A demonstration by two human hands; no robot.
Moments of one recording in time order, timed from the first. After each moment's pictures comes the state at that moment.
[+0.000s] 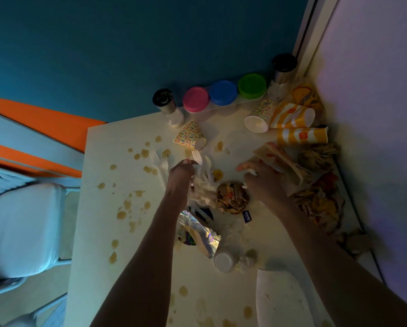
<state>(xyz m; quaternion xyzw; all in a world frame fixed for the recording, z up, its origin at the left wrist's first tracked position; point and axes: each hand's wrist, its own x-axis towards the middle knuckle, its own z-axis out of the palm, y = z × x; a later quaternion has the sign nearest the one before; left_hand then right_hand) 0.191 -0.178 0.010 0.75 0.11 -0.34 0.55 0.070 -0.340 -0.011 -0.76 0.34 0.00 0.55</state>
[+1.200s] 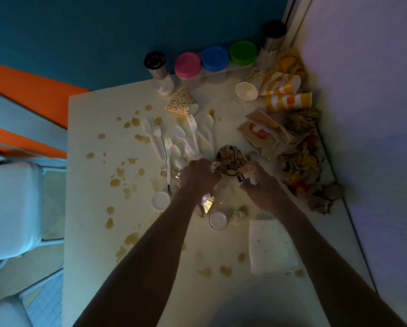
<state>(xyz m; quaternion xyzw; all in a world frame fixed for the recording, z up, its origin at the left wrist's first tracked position) 0.111 -0.156 -0.001 0.92 -0.22 -0.30 0.13 -0.028 -0.274 0.019 -0.78 0.38 0.14 0.48</state>
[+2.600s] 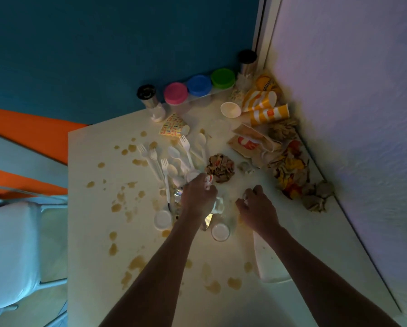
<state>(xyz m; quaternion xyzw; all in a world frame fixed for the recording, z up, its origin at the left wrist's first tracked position) 0.088 -0.134 0.011 0.90 -0.20 -0.26 0.28 -0.051 -0.238 -0.054 -0.86 0.40 0.04 0.30</state>
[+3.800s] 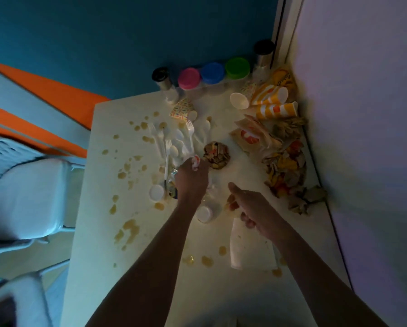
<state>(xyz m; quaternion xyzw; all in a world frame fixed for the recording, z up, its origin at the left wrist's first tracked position) 0.038 -0.169 0.035 0.89 0.01 -0.14 0.44 -0.090 -0.279 0.027 -0.52 0.43 0.18 0.72</state>
